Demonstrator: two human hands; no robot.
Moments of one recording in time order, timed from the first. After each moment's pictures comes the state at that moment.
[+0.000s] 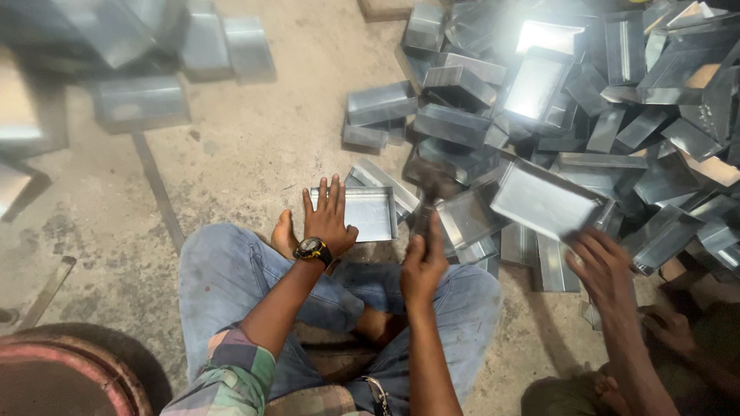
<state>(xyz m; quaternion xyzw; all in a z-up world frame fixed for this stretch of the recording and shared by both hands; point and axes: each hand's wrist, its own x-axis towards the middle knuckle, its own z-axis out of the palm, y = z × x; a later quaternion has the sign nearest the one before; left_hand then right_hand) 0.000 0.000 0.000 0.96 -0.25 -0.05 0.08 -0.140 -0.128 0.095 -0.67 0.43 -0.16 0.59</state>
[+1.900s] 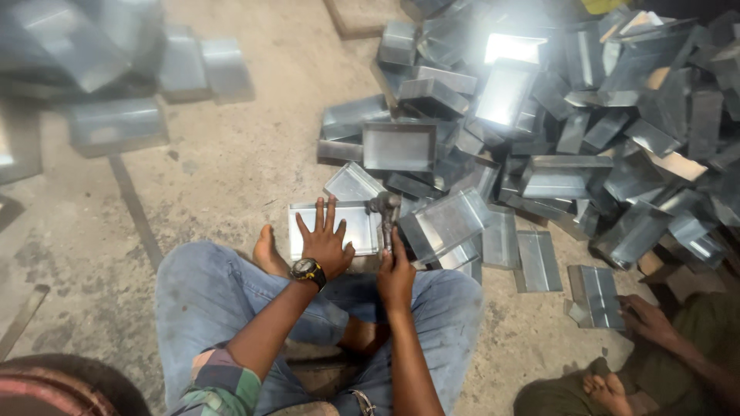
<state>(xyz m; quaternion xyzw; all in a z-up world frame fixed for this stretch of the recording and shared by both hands) -0.031 -0.025 -0.017 0.94 -0.29 -0.06 0.18 -0.144 -0.146 0.049 -0.84 0.34 -0.15 0.41</state>
